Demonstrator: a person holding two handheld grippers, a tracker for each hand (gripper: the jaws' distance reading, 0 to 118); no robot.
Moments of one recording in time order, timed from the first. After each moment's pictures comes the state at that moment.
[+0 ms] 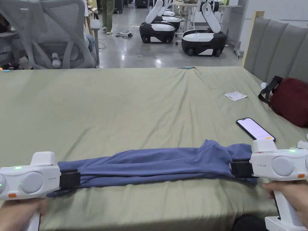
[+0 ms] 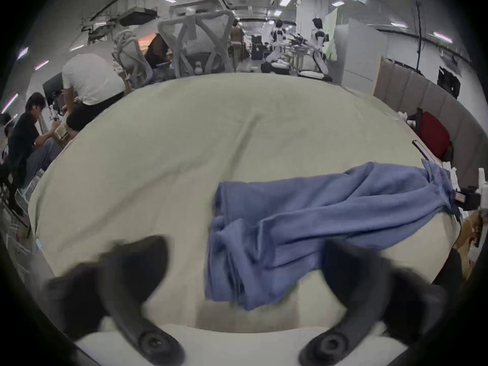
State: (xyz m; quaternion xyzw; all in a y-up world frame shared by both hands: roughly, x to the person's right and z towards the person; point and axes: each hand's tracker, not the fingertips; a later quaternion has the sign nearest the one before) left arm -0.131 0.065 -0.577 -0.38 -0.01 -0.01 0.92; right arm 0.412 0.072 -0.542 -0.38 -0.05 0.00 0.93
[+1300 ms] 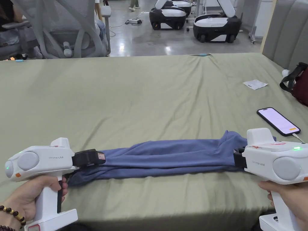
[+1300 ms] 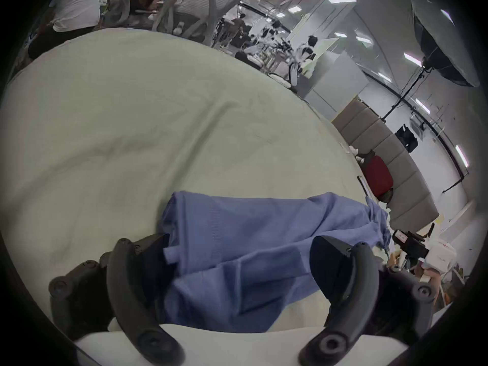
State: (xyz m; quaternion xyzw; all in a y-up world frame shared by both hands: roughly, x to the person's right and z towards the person) left arm -0.180 0.034 -0.642 -0.41 -0.17 0.20 0.87; right arm 0.316 0.088 -0.535 -0.35 0.02 0.02 0.94
